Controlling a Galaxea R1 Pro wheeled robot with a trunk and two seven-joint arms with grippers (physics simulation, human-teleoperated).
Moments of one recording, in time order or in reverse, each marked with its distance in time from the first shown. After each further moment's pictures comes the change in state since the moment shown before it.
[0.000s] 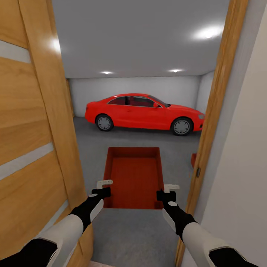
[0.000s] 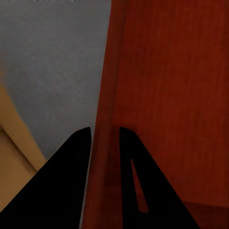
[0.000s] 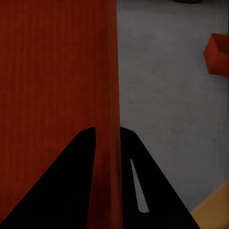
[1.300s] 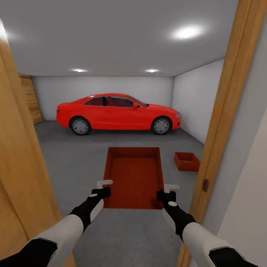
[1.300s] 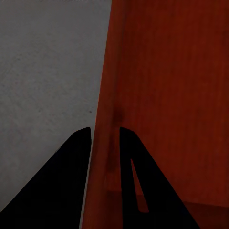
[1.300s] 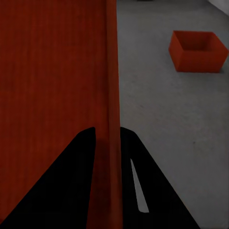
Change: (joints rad) left arm 0.000 0.000 0.001 -0.001 -0.003 0.000 0.000; right arm 0.000 0.000 -0.001 0.000 0.000 0.000 0.001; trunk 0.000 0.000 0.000
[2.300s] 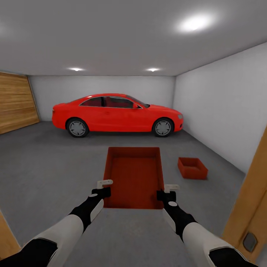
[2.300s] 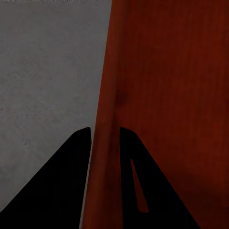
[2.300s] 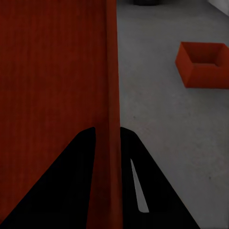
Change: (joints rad) left arm 0.000 -0.001 0.000 0.000 0.000 -0.002 0.001; right arm 0.000 -0.001 0.000 0.000 -0.001 -0.002 0.001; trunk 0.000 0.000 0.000
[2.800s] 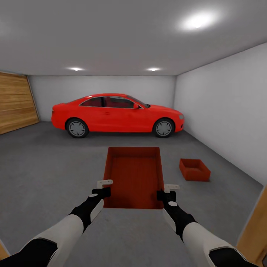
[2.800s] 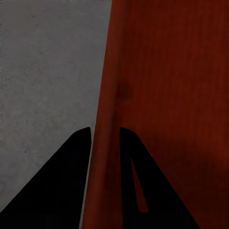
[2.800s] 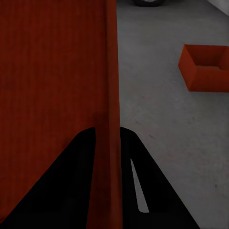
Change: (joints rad) left arm 0.000 0.000 -0.001 -0.001 0.000 0.000 0.000; right arm 0.000 0.000 -0.001 -0.001 0.001 -0.001 0.000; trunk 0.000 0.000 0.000
